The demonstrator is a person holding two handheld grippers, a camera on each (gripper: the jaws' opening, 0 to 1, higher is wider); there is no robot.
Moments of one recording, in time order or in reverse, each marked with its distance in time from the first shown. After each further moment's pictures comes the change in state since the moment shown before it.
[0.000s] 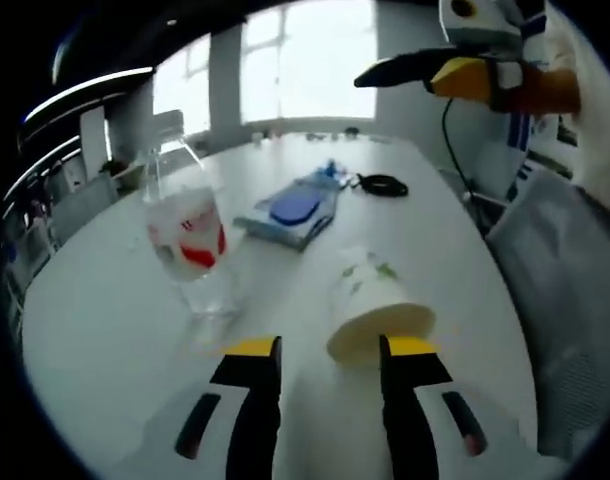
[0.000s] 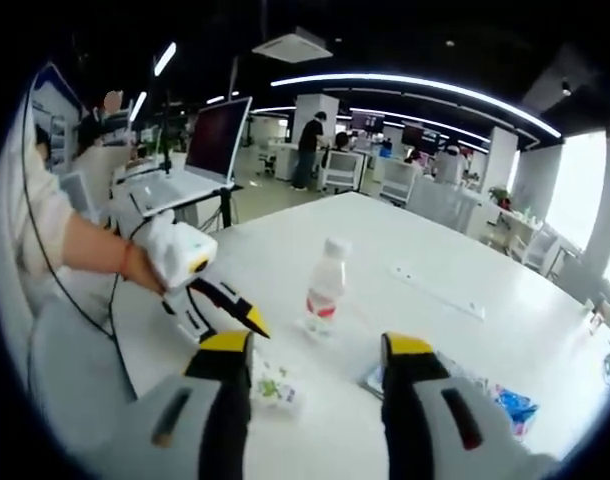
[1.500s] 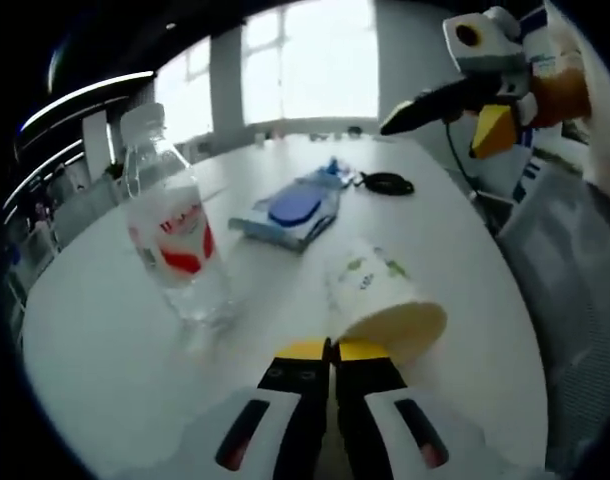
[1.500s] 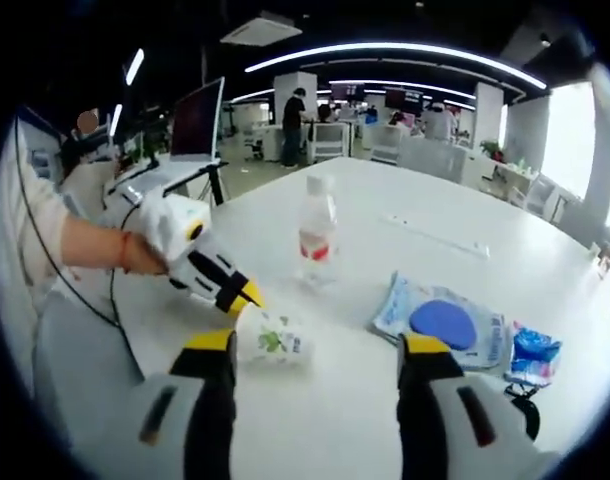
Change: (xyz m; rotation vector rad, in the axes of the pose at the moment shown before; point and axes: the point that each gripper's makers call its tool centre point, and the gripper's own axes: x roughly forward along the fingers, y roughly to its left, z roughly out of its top) left arm 0.014 -0.001 0.000 -0.026 0.017 0.044; right arm -0.008 -0.003 -0.061 0.147 0.105 0.007
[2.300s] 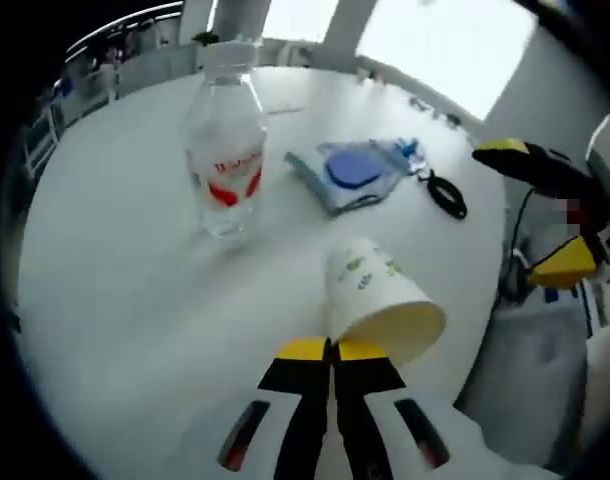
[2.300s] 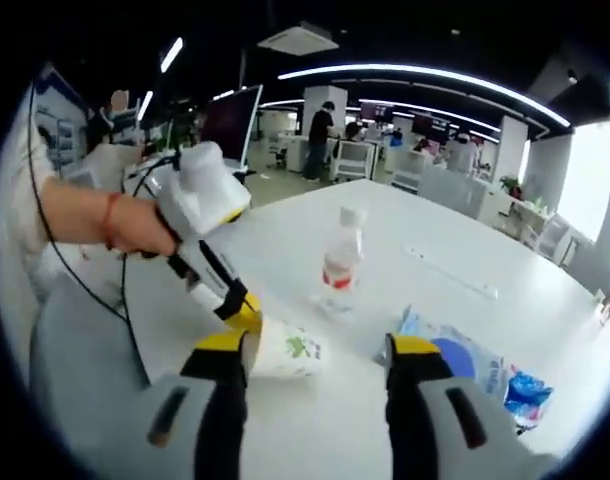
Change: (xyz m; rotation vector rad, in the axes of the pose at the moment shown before) left arm -0.028 -0.021 0.013 -0.646 0.266 0.184; right arm -0.004 0.021 0.027 -0.142 -0.068 0.050
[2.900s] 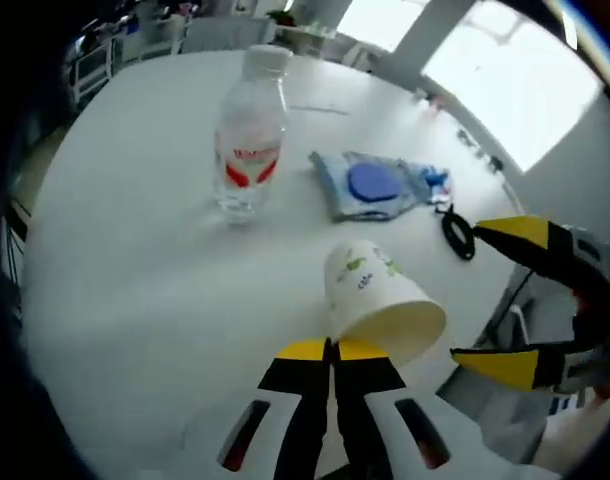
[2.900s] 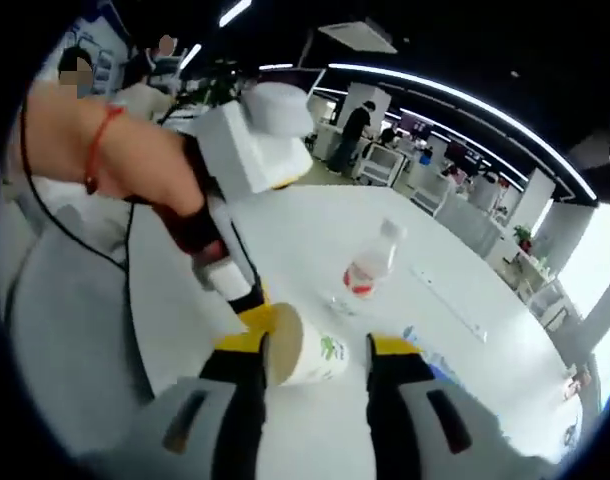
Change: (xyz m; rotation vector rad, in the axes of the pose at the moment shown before) left arm -0.013 -0.031 -0.004 -0.182 -0.010 0.071; right arm 0.005 0.025 -0.010 -0.350 0.115 -0.027
